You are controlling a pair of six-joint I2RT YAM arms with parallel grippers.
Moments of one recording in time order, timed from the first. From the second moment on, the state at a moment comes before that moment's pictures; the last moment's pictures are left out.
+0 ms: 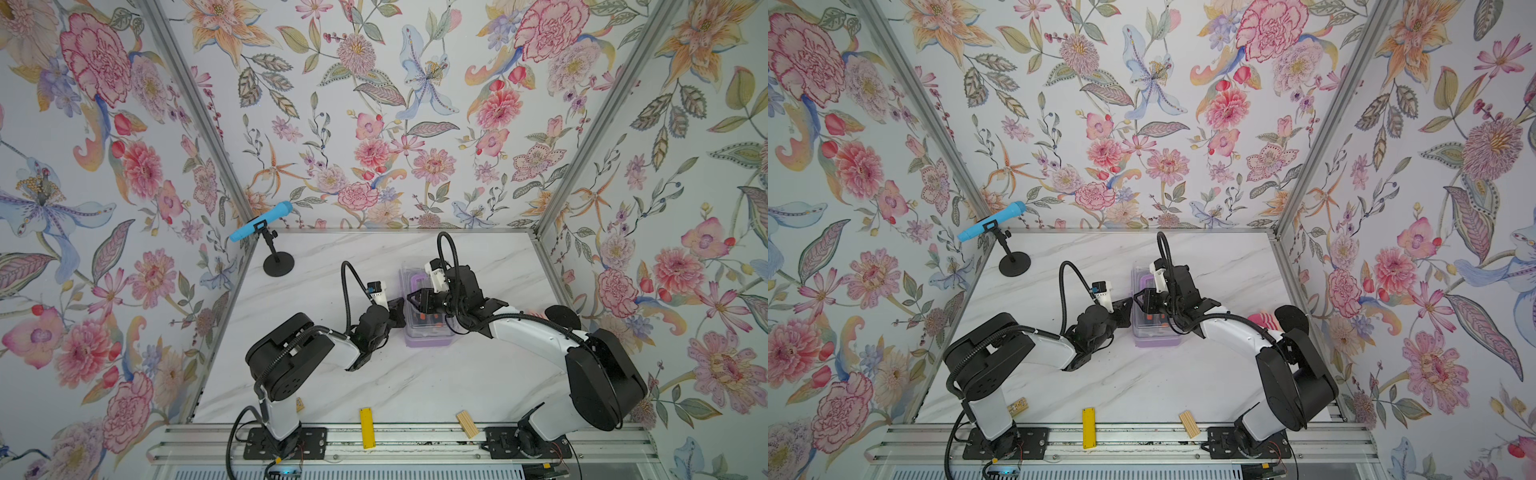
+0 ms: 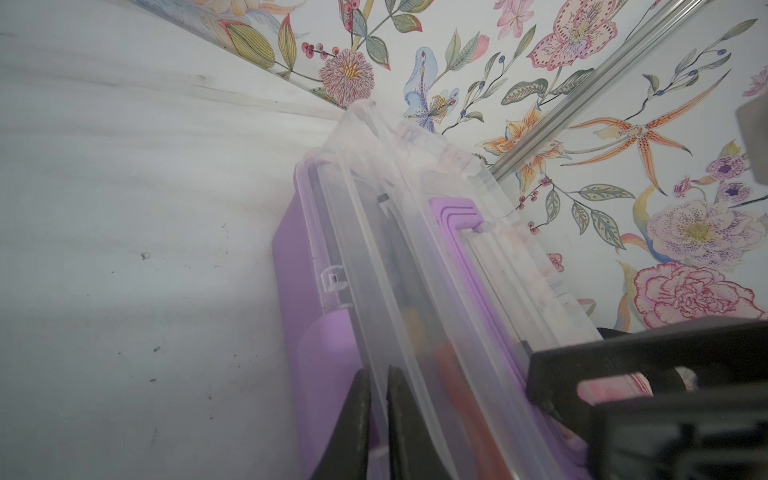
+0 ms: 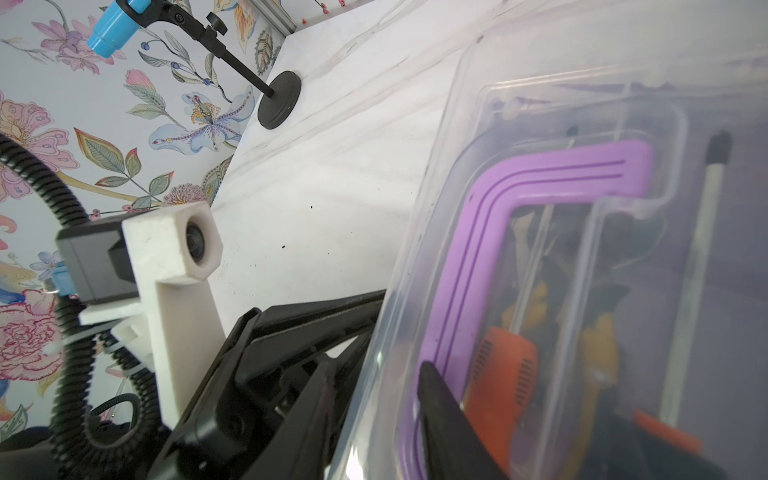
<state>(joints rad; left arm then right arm) -0.80 1.82 0.63 0.94 -0.21 -0.72 0.60 1.54 0.91 0.03 -0.31 0.53</state>
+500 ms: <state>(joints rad) -0.77 1.74 0.62 0.82 -0.10 -0.69 0.60 1.53 0.91 0.01 -0.32 0.53</state>
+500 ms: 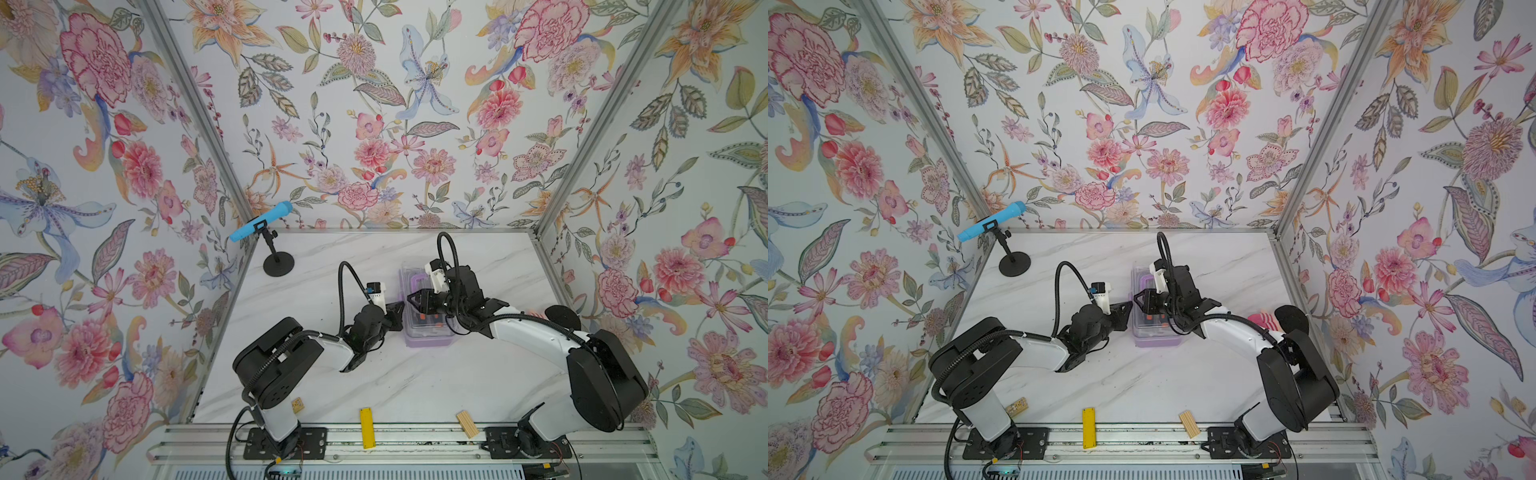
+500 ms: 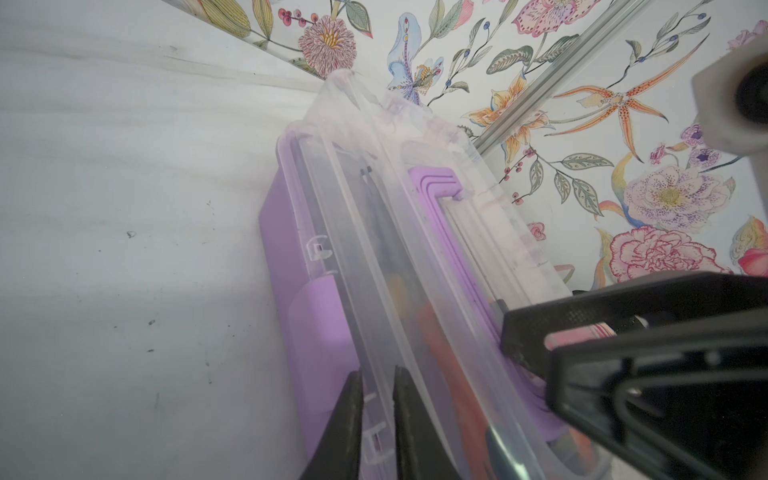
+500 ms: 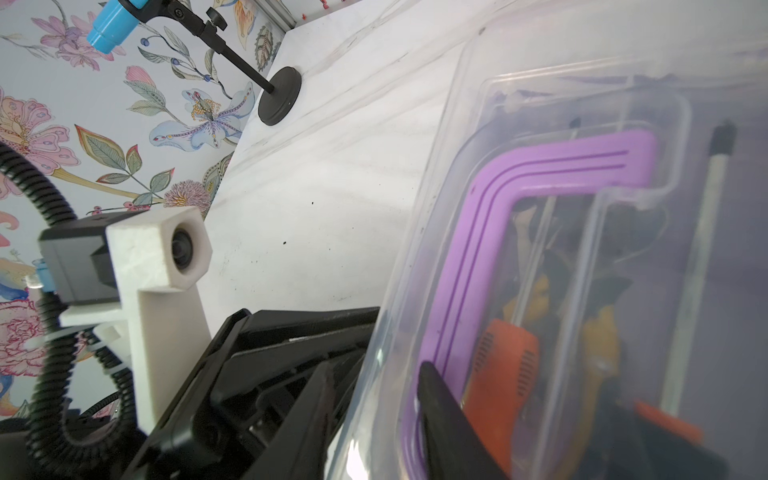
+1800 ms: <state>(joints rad) -0.66 1.75 0.75 0.56 0.03 -0.66 0.60 1.53 0.95 -0.07 -0.33 0.53</state>
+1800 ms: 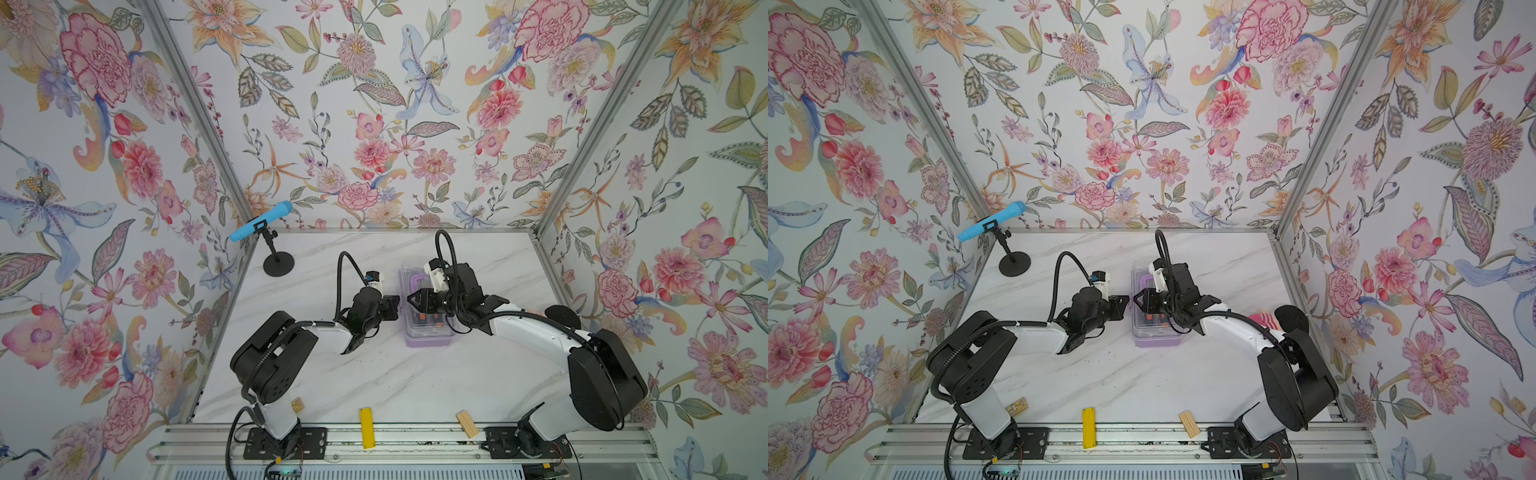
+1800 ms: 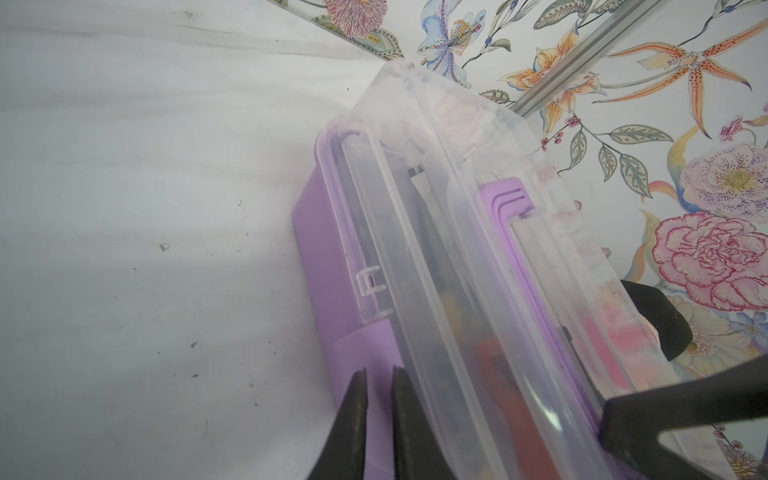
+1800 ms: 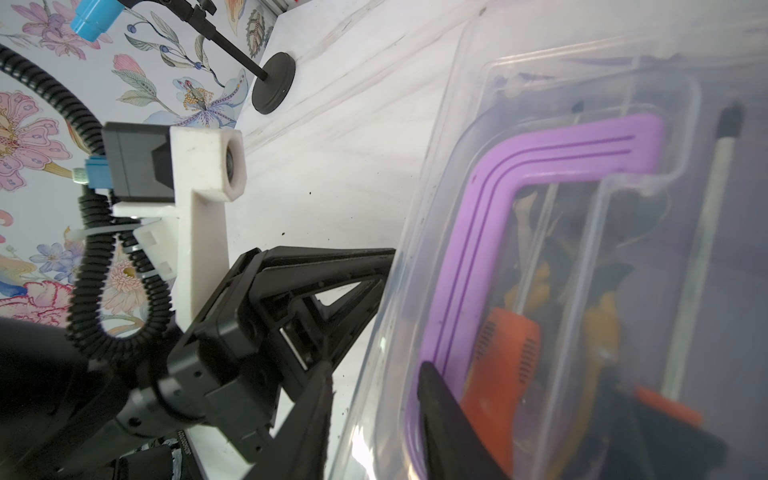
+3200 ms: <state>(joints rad) -0.70 1.70 1.04 -0.04 -0.05 -0.60 0.60 1.53 0.96 -0.08 -0.33 0.51</state>
